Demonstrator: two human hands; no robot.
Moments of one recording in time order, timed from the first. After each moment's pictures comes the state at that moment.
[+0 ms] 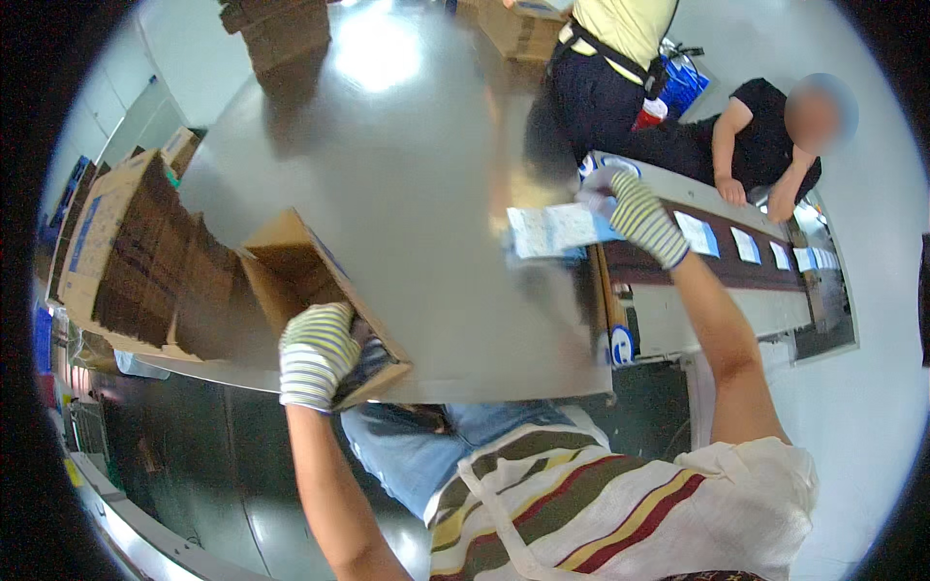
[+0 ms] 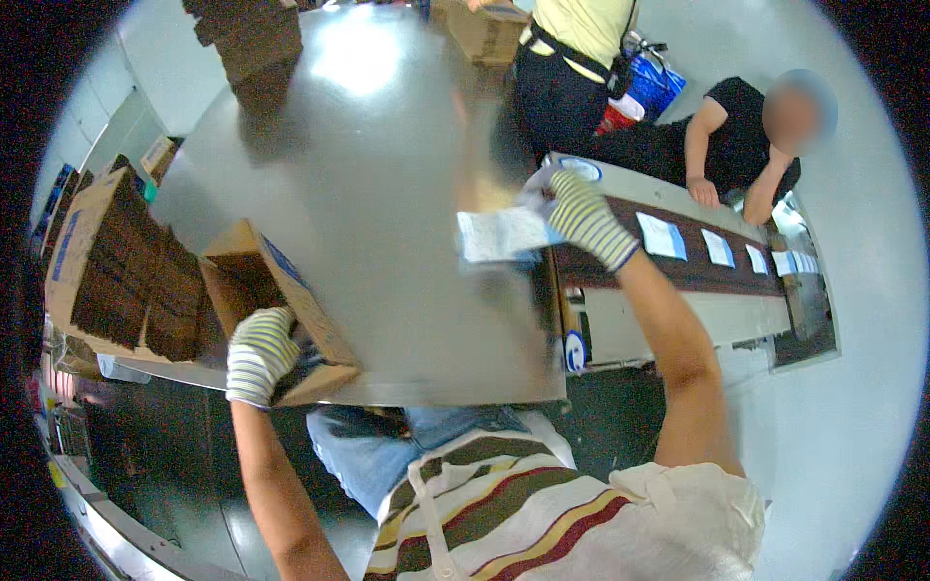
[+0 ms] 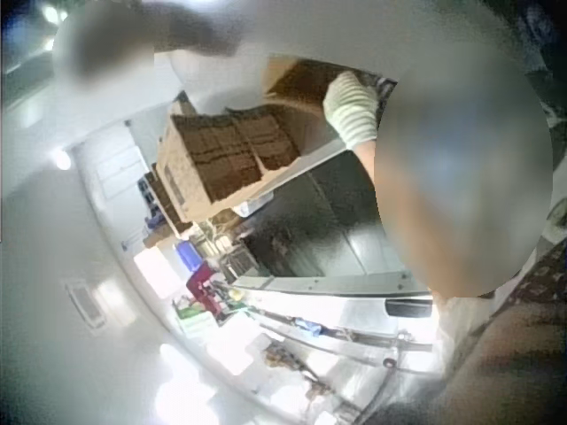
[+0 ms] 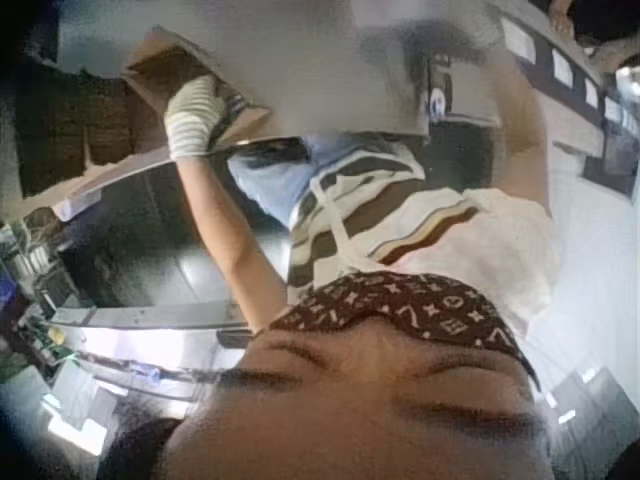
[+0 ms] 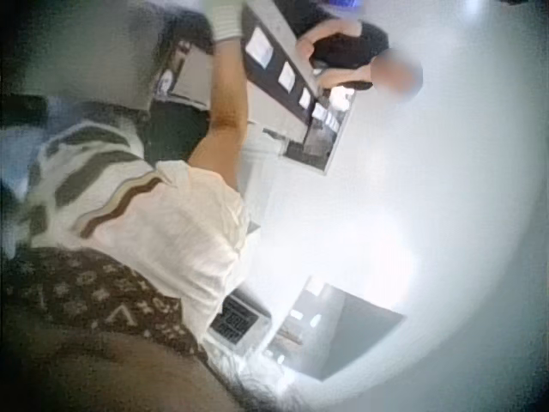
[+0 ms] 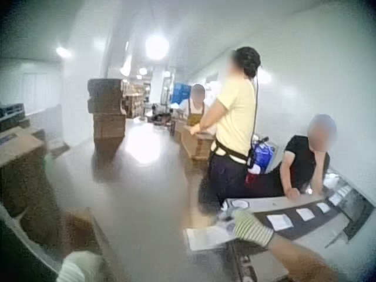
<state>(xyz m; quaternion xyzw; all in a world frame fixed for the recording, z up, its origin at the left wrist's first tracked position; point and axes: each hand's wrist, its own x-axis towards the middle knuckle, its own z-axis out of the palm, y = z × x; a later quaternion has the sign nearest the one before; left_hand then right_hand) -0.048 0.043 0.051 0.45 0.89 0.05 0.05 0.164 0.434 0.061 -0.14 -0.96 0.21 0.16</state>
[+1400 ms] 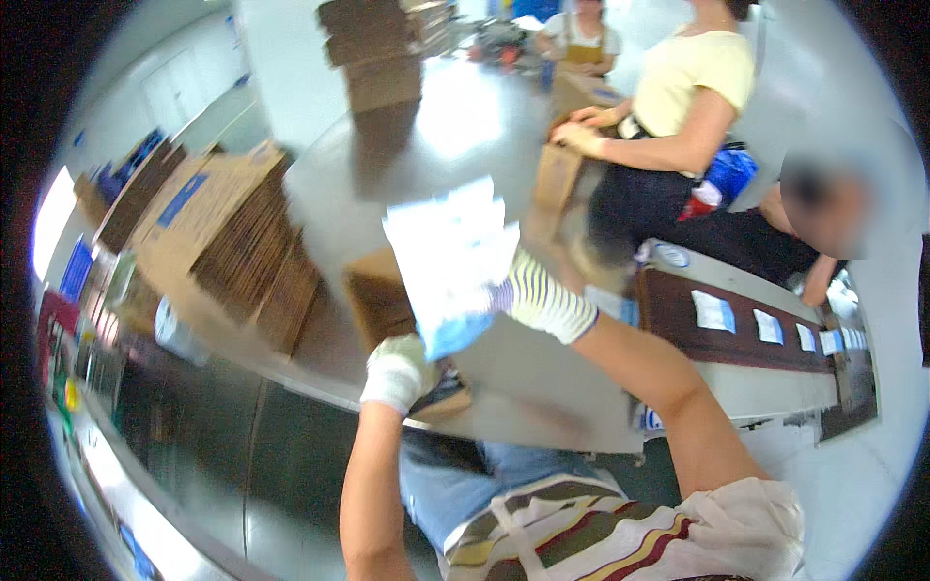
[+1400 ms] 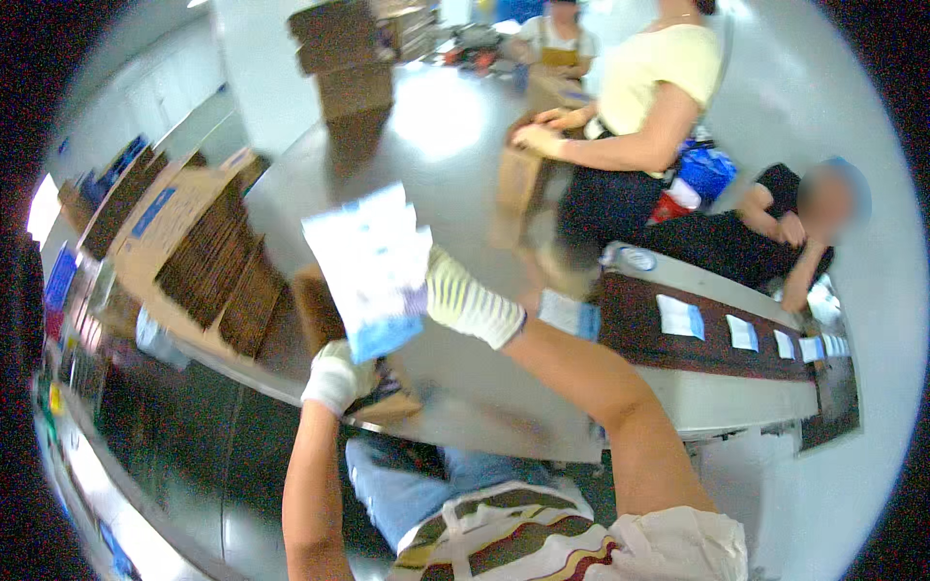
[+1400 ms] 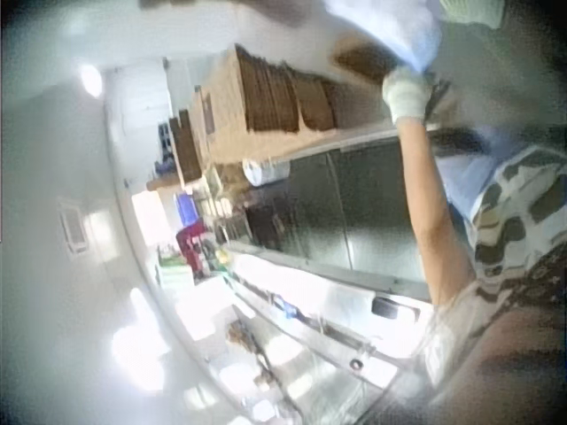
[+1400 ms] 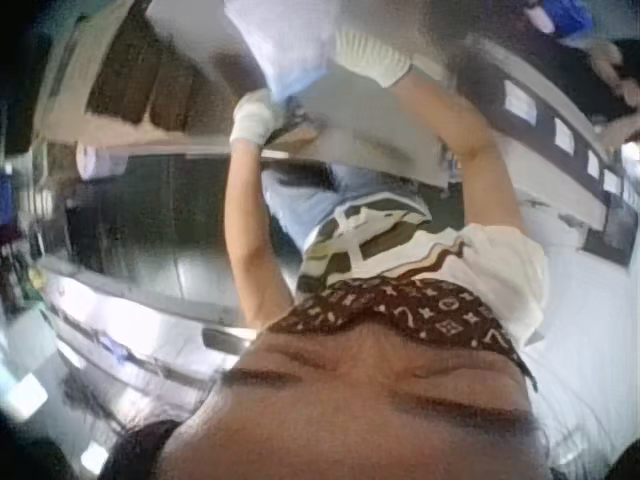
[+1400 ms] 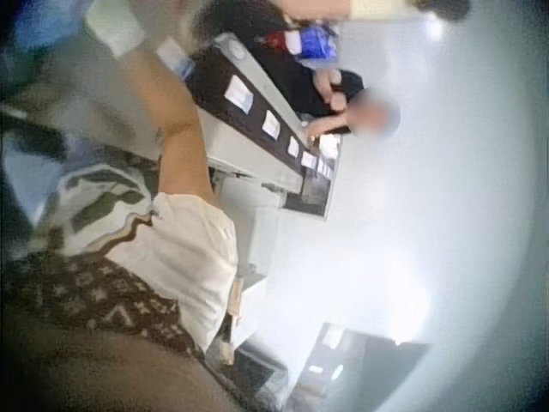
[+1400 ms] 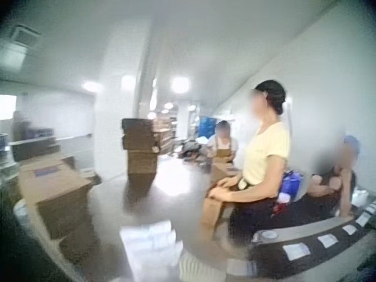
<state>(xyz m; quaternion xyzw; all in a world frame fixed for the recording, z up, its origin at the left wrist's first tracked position) -0.044 0.052 0.072 0.40 0.90 0.02 0.15 0.005 0.254 0.102 0.16 -0.82 0.52 0.16</state>
